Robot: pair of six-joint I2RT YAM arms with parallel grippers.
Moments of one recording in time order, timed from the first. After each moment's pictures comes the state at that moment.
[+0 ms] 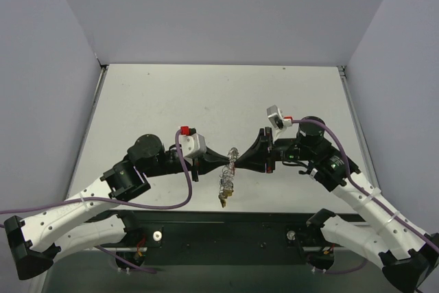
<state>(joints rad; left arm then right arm) -0.97 0.86 0.84 0.03 0.42 -0.02 0.62 0.88 0.84 -0.16 -0.87 0.23</state>
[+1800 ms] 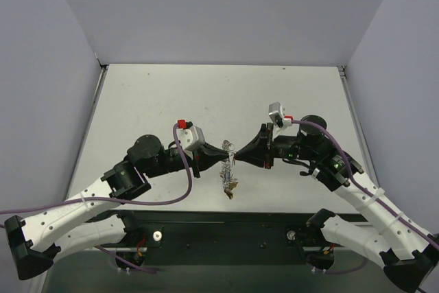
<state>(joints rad) -0.97 0.86 0.83 0.06 0.30 -0.10 0.65 0.88 0.89 -0.21 -0.72 0.16</state>
